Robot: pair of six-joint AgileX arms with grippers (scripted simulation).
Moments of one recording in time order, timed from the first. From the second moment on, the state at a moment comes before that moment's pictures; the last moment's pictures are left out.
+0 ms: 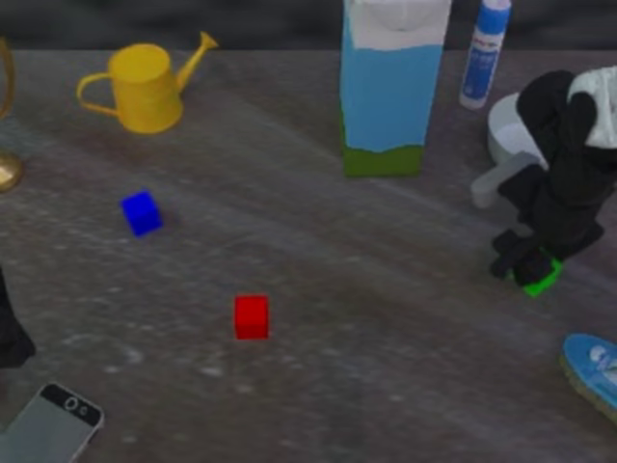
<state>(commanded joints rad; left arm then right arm) 0.02 0.00 0.00 0.00 0.00 0.00 0.22 2.20 1.39 -0.77 0.00 -0.41</state>
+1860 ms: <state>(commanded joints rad) 0.02 0.00 0.00 0.00 0.00 0.00 0.67 2.25 1.85 -1.19 0.01 0.61</state>
